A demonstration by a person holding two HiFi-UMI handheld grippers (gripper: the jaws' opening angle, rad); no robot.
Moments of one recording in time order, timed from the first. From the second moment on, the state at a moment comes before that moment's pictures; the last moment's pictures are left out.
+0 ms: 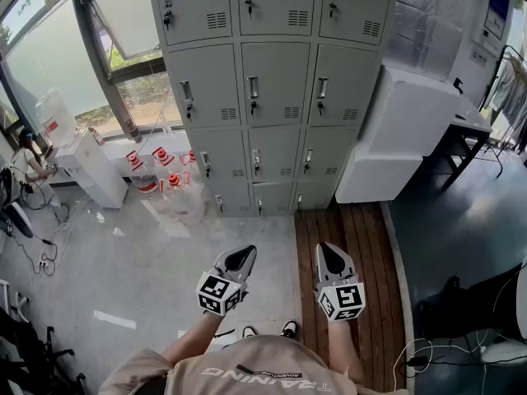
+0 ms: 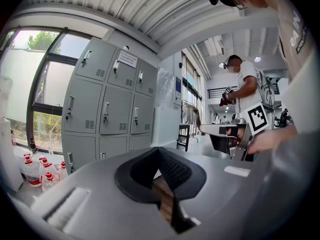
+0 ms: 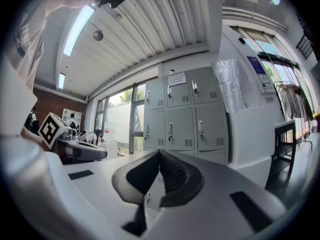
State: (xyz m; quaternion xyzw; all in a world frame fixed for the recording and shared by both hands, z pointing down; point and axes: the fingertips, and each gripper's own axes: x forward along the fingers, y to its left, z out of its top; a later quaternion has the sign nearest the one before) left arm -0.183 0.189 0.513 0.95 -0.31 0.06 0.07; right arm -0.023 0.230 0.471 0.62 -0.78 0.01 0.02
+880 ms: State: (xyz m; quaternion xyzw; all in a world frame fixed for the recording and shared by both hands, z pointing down) left arm -0.167 0.163 0.515 0.93 -0.34 0.07 0.07; right arm 0.007 0.196 0.479 0.61 -0.80 -0.01 0.01
